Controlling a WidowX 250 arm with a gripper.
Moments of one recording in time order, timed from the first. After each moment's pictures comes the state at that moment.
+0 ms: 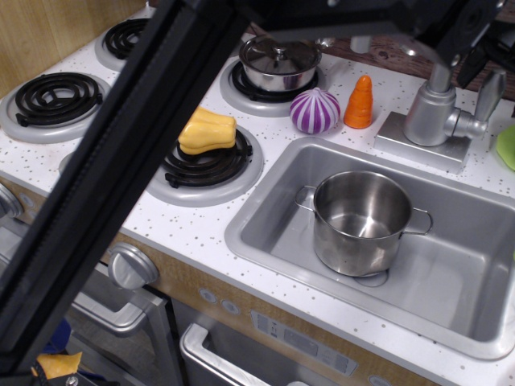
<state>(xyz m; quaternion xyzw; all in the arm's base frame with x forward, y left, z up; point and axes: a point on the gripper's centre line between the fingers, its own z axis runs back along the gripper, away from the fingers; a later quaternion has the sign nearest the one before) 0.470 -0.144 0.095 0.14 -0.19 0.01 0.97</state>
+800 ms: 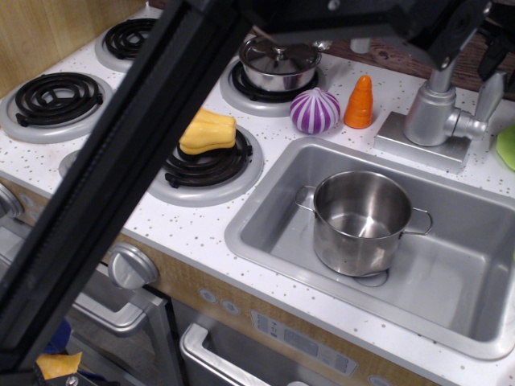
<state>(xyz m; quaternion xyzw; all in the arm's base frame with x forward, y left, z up) 0.486 -0.138 0.094 0.11 -0.20 0.01 0.97</state>
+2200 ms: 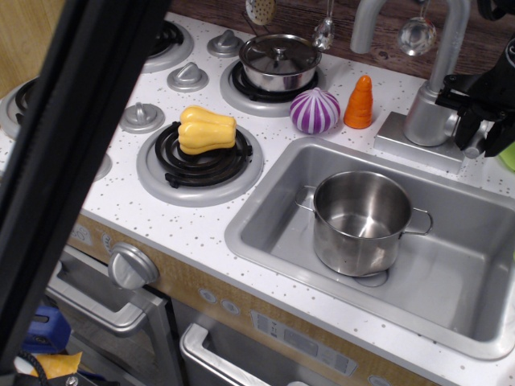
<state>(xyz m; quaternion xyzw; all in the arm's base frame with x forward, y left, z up) 0.436 -0.141 0.055 0.05 -0.15 0.09 0.98</state>
